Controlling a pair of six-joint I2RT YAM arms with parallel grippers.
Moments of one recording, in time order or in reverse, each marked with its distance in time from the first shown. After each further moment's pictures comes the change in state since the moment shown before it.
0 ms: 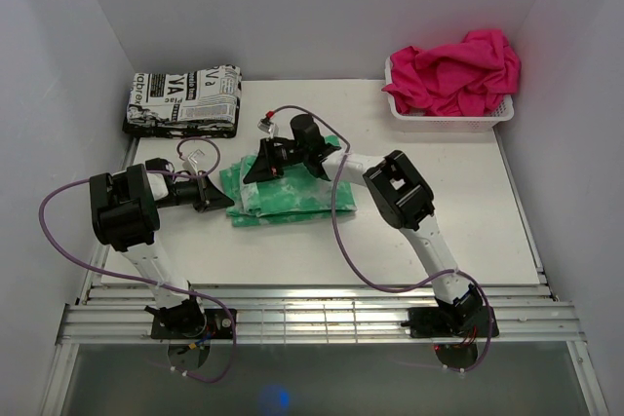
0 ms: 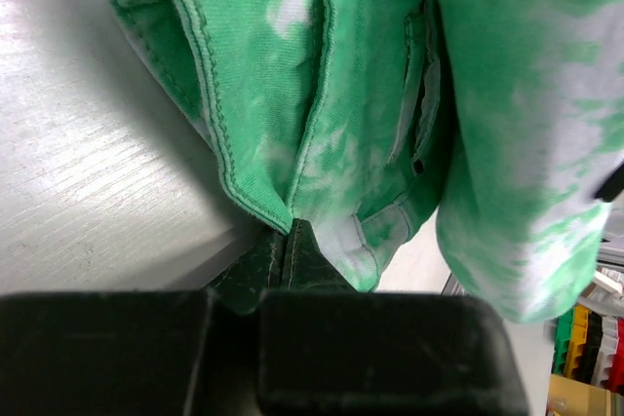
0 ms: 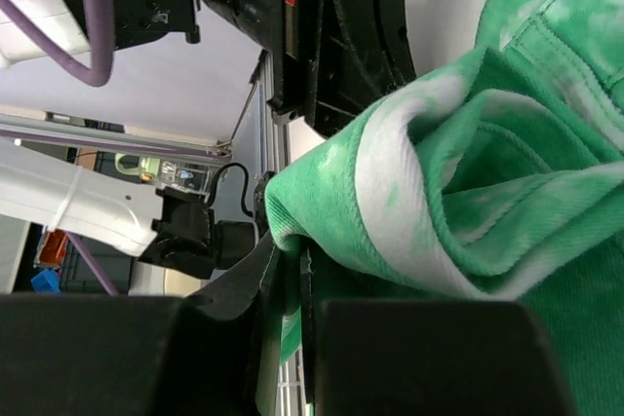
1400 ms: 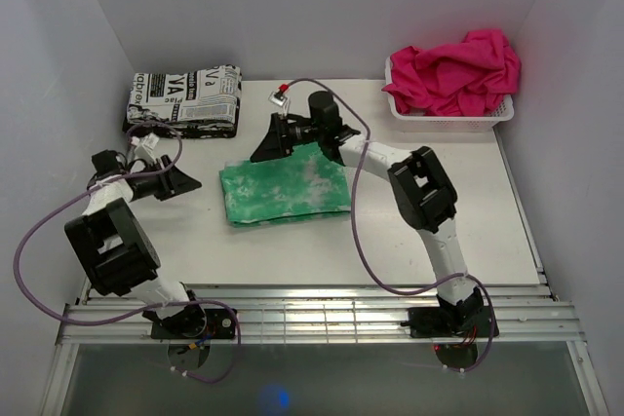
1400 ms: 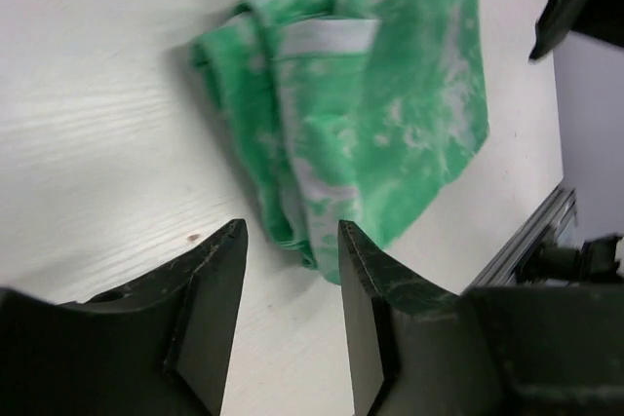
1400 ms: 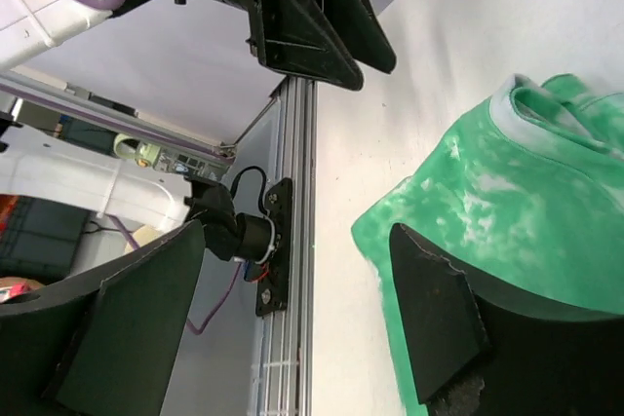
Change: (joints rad) left arm 0.249 -0.294 0.061 -0.243 -0.034 0.096; right arm -0.055 -0.137 -0.022 -0.007 -0.050 -0.080
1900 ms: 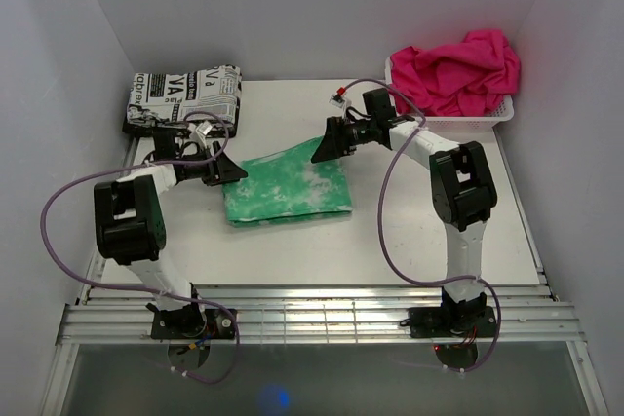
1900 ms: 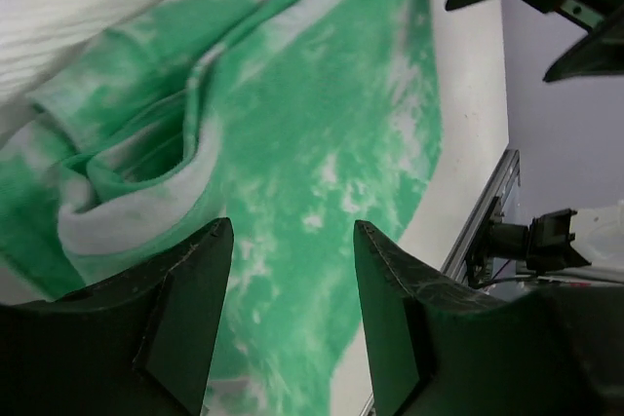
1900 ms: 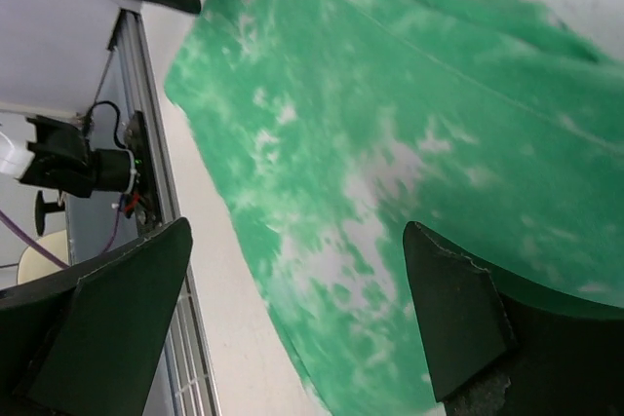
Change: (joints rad) left arm -0.381 0.120 0.034 0.335 0.007 -0.333; right arm -0.286 -0.203 -0.171 -0.637 0.035 -0.651
